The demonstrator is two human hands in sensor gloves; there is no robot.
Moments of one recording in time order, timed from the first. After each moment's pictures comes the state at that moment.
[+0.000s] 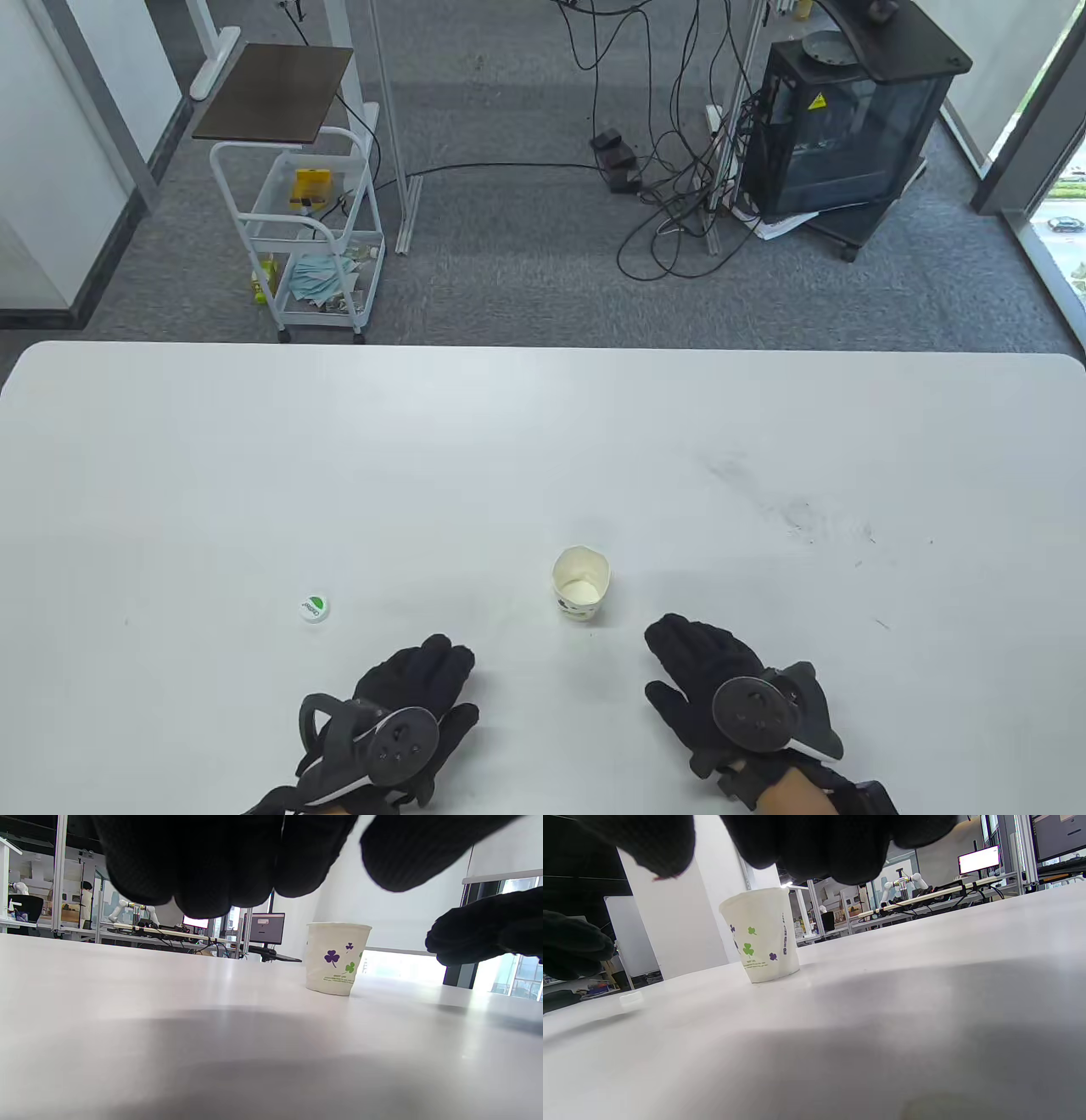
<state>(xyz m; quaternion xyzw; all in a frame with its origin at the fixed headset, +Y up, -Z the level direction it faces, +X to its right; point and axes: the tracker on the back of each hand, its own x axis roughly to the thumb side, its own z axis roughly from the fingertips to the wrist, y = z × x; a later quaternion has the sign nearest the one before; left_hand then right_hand) -0.180 -0.757 -0.204 0.04 -0.21 0.06 0.98 0.183 -0.769 -0.237 0.25 -0.05 0.95 0.19</state>
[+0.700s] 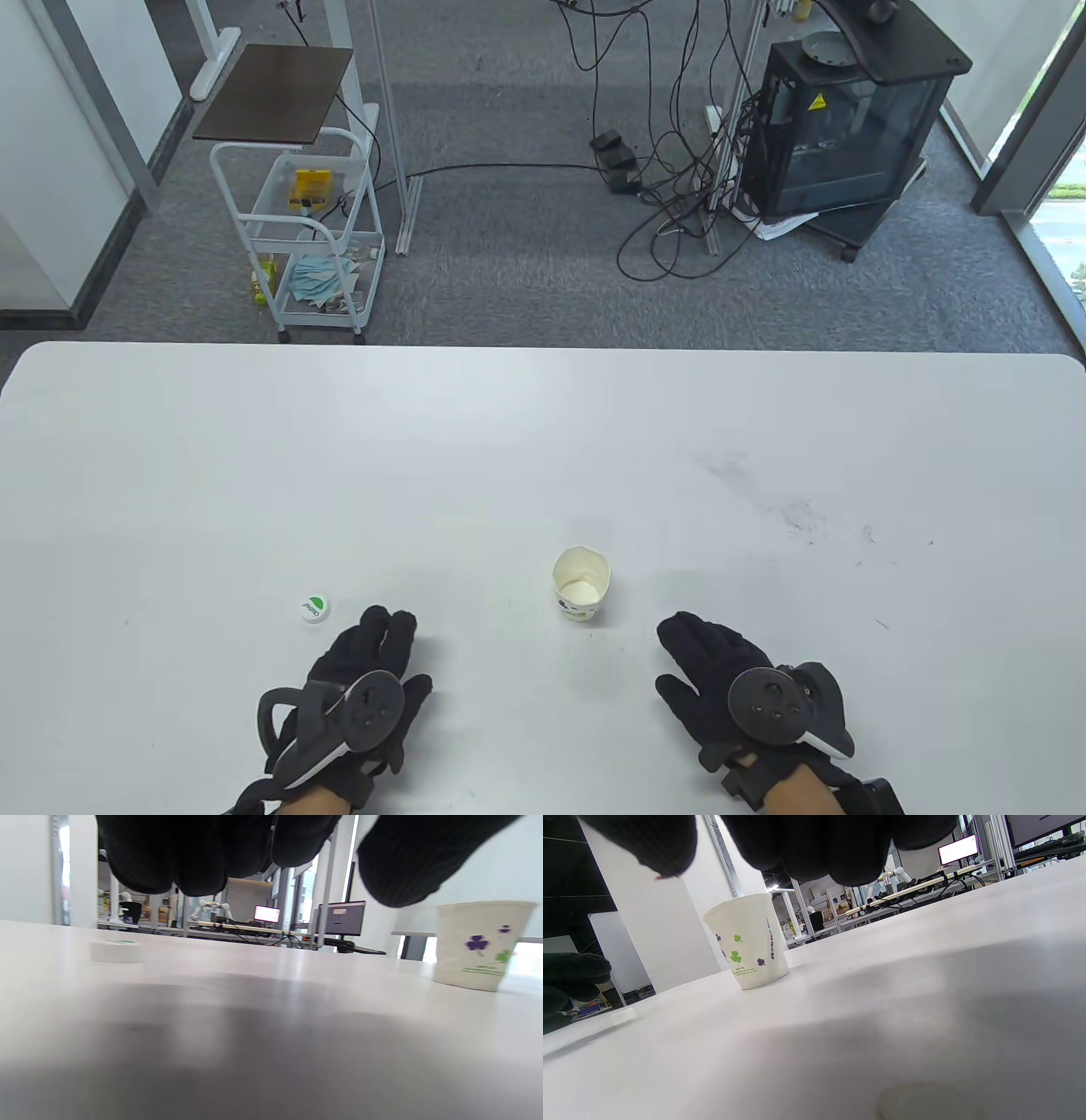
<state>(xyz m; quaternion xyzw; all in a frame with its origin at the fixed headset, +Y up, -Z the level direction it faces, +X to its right) -0.235 -0.768 -0.226 0.02 -0.04 0.04 1.00 0.194 -0.769 -0.240 0.23 -0.05 0.95 0.23</state>
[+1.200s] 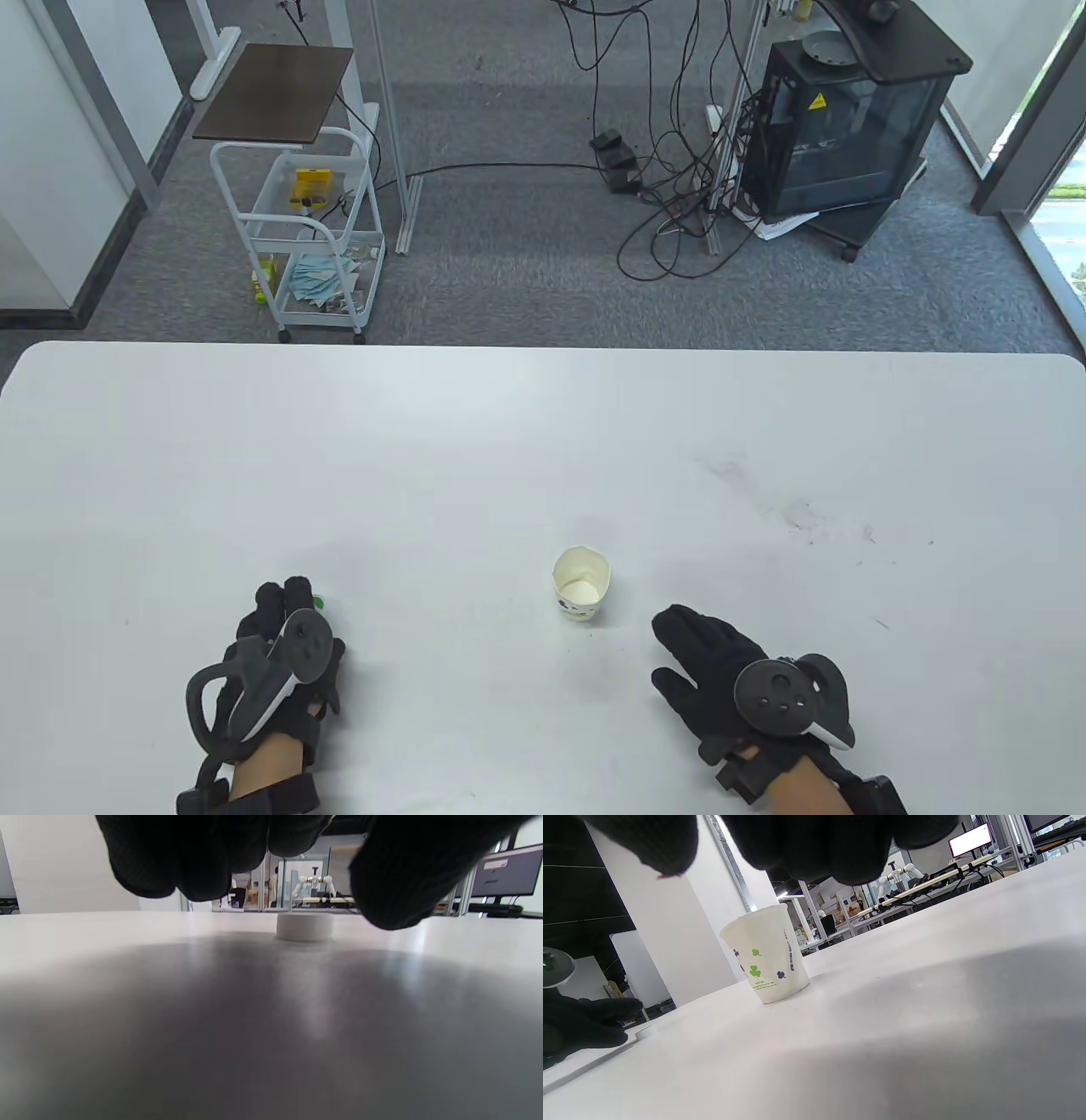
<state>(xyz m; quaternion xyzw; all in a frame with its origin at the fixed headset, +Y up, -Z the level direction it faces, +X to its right) -0.299 -0.785 -0.274 -0.06 0.14 -0.01 0.99 0.193 -0.765 -0.247 0.25 -0.05 0.93 0.27</state>
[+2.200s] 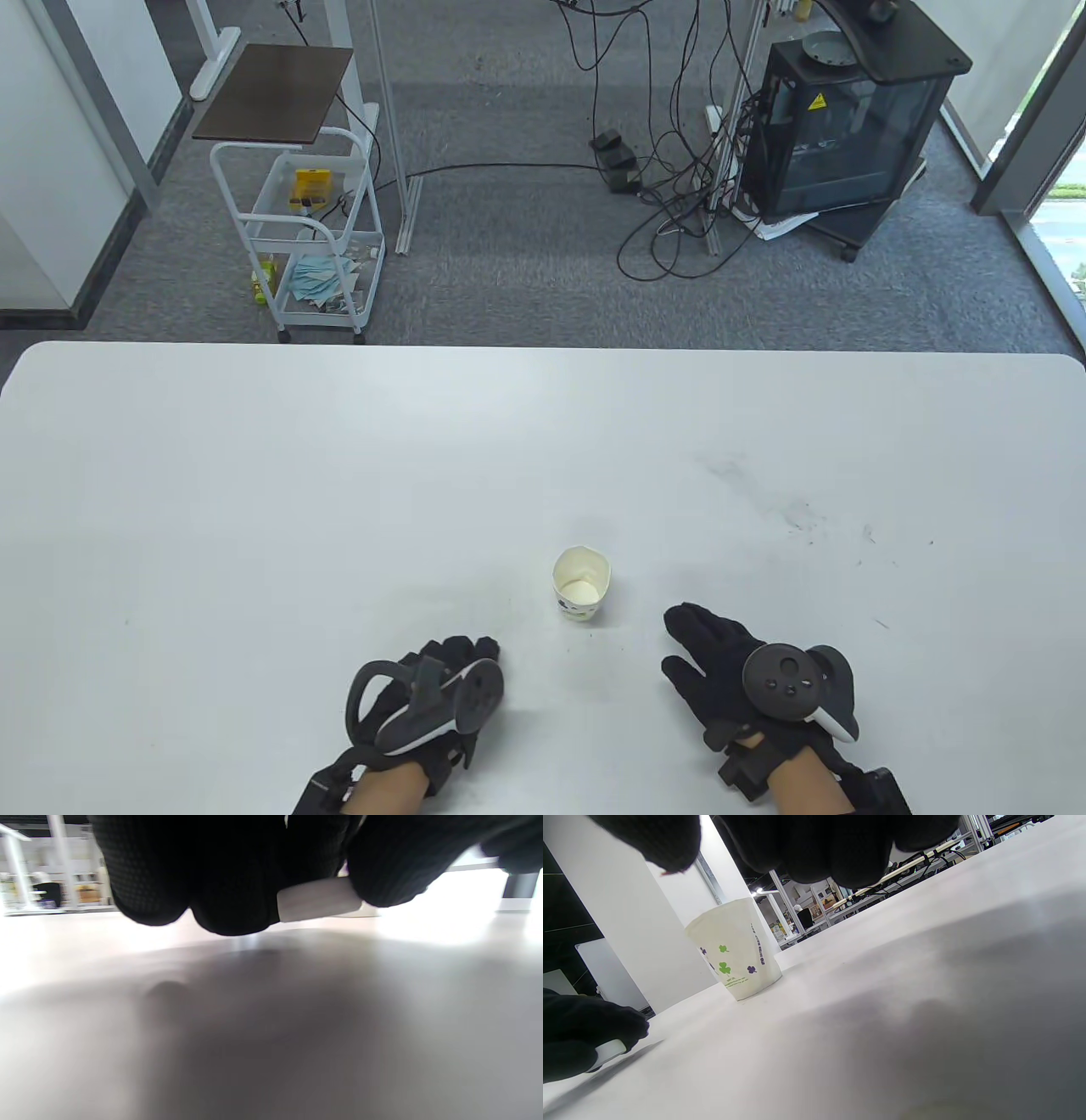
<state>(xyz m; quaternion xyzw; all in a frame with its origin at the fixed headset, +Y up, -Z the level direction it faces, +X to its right) -0.108 -0.779 -0.233 -0.03 -0.19 -0.04 0.98 0.205 -0.777 -0.257 0.20 -0.02 0.94 0.29</state>
